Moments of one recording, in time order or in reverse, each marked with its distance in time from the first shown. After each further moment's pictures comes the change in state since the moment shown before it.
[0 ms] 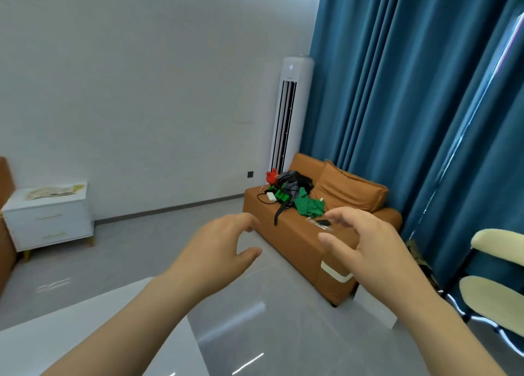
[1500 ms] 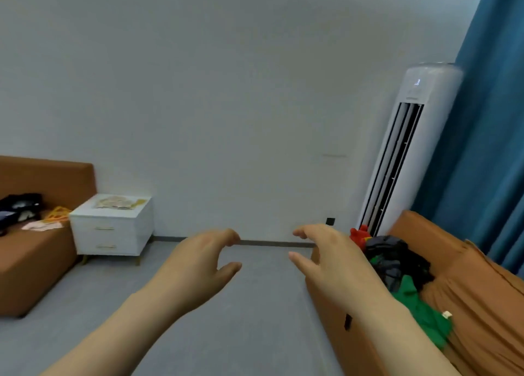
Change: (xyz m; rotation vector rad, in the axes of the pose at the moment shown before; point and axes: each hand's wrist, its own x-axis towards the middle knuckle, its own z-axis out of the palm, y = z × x) left_hand 0.512 -0.255 0.139 0.252 0.161 -0.447; right_hand 0.609 0.201 0.293 0.152 -0.285 -0.469
